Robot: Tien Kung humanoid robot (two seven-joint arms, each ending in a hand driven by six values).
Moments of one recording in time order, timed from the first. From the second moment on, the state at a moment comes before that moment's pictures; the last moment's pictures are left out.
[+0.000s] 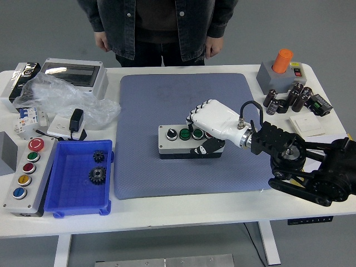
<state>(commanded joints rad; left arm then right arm) 0.00 0.26 -0.27 -0.23 0.10 0.07 0.11 0.91 -0.47 0.11 1.28 -2.00 -0.33 -0.09</state>
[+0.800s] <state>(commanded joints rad) 0.00 0.26 -0.26 -0.23 0.10 0.08 0.11 0.90 -0.47 0.12 1.29 -1.99 -0.31 -0.09</state>
